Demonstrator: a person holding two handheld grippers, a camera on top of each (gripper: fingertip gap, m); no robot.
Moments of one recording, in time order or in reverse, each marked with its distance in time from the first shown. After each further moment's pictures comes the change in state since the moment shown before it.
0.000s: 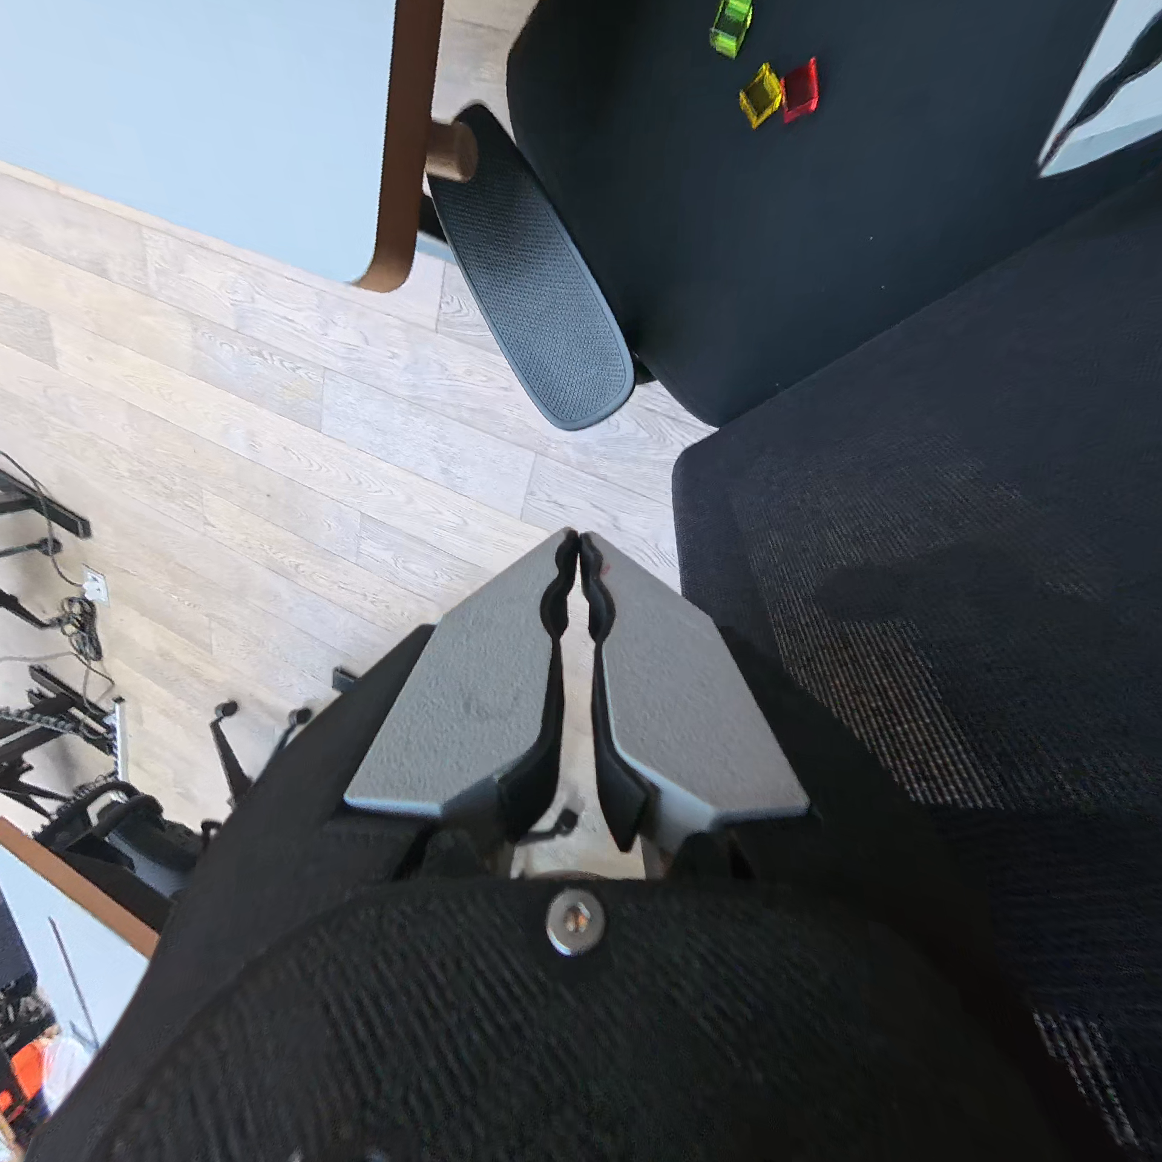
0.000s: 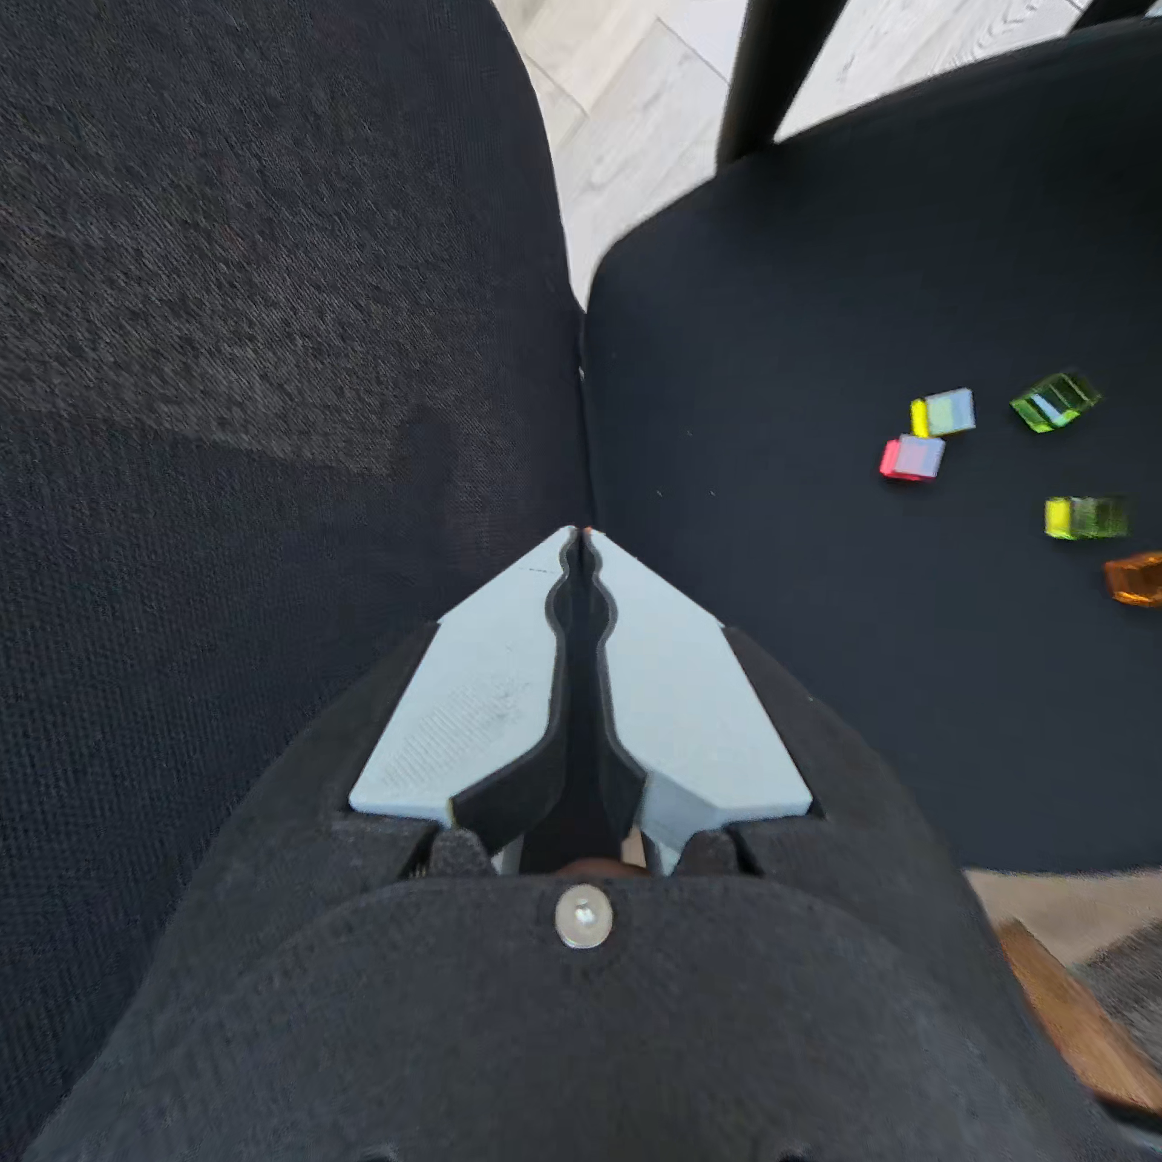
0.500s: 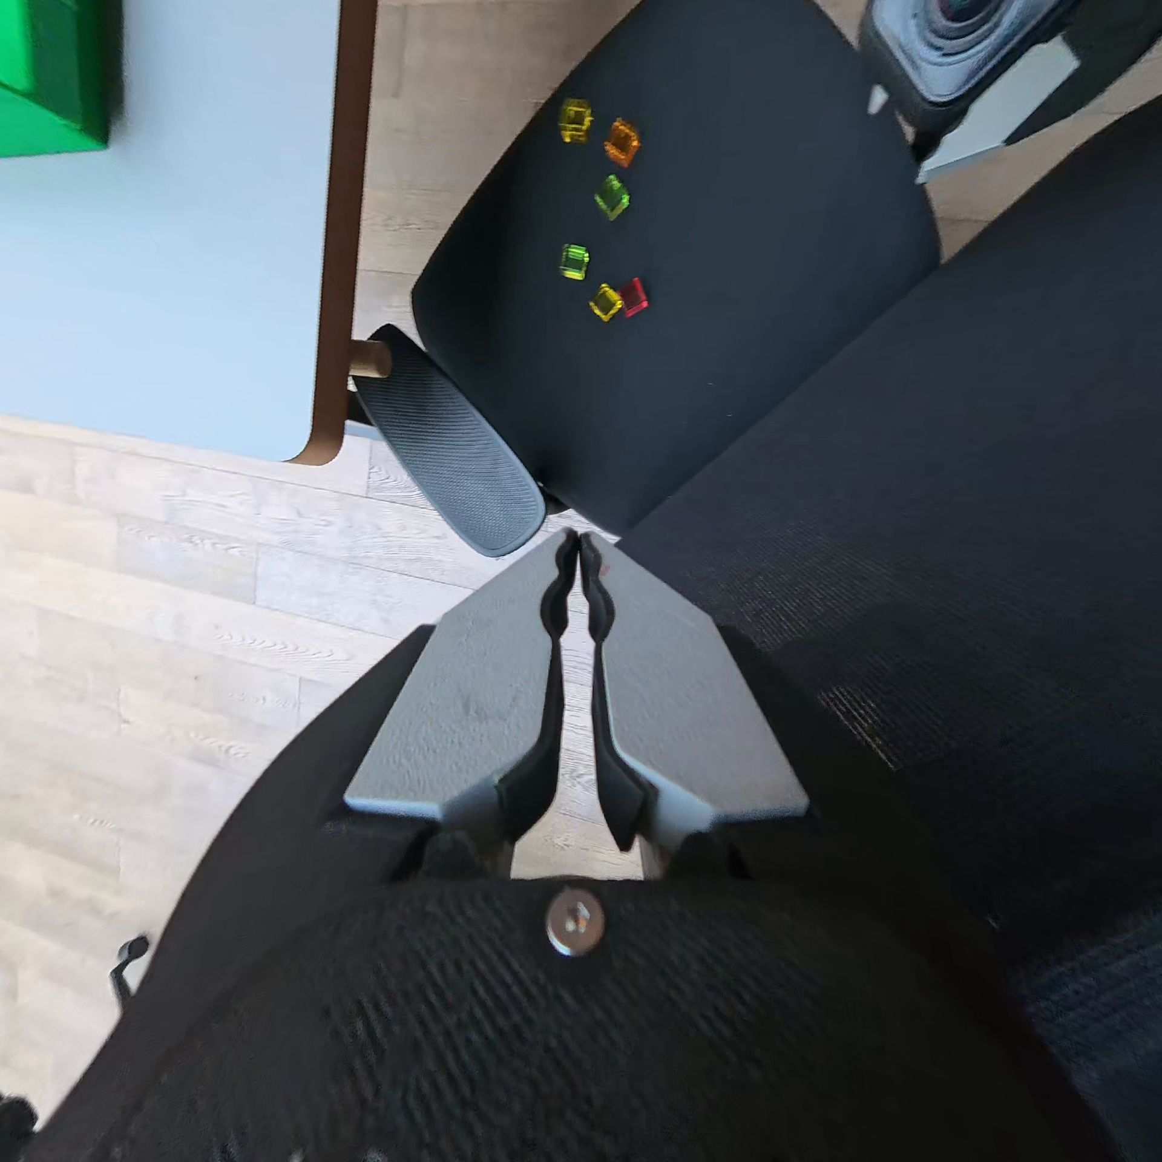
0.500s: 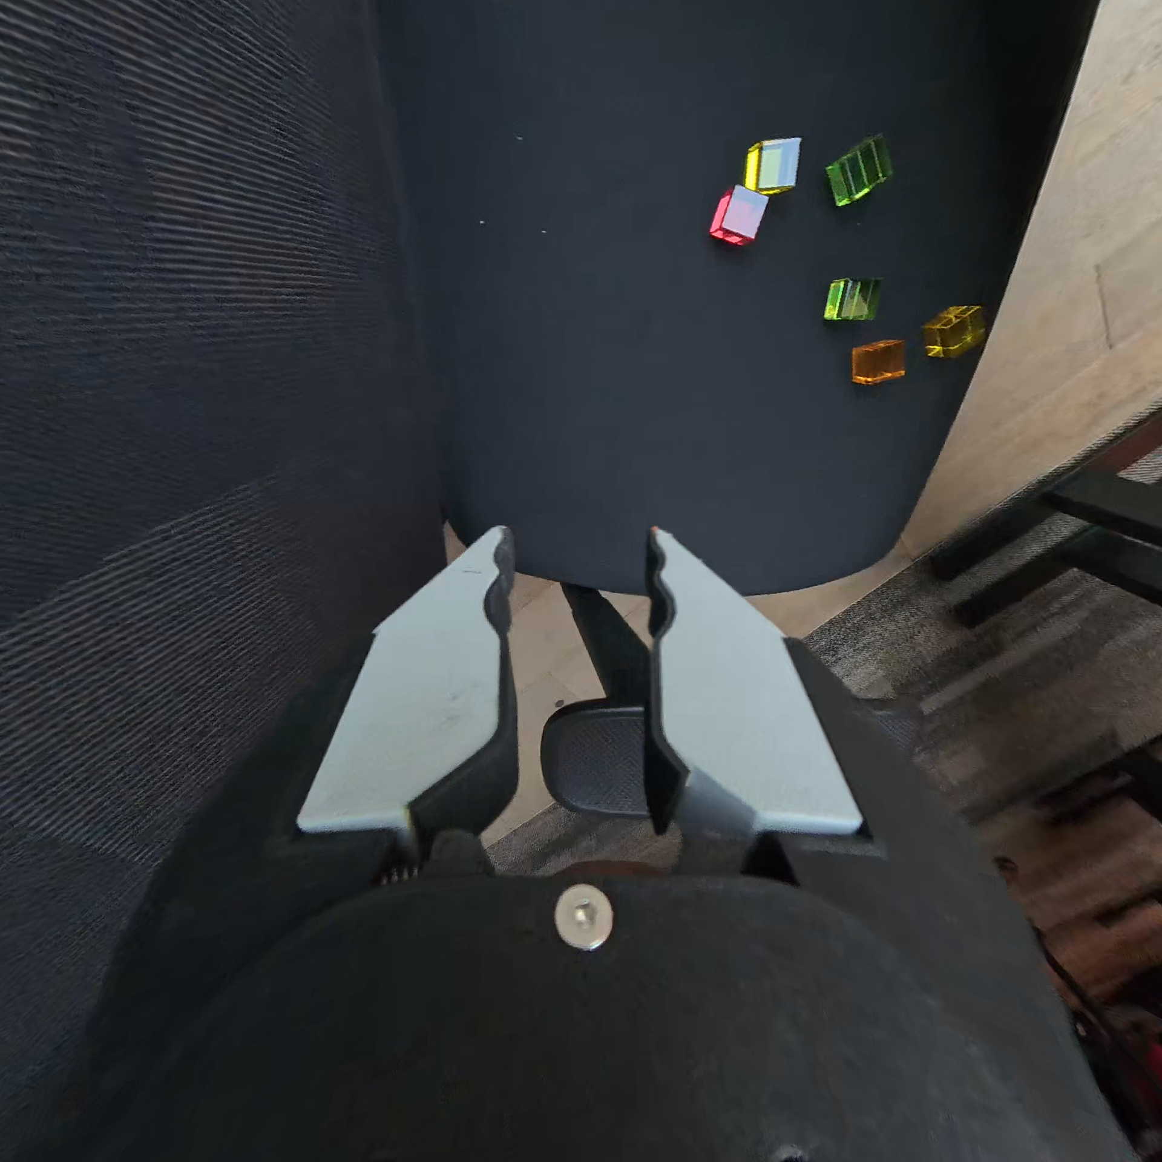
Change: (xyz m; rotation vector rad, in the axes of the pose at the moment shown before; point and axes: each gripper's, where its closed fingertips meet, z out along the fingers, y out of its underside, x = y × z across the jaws) left arm 0.030 -0.034 -0.028 0.262 0.181 0.083; right arm 0.044 0.070 -0.065 -0.375 0.337 -0.206
